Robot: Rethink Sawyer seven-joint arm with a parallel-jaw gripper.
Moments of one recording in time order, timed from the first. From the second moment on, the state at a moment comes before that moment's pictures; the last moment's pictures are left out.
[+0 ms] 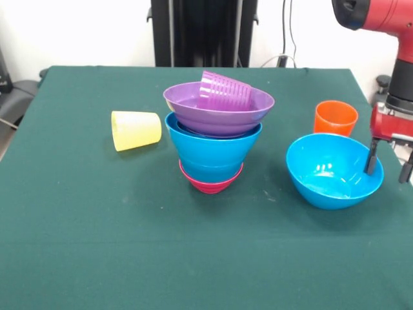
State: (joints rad) arm 0.43 -0.25 -0.31 1.38 0.41 0.21 2.13
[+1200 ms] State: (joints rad) arm 0.42 -0.16 -0.33 1.30 0.45 0.15 2.13
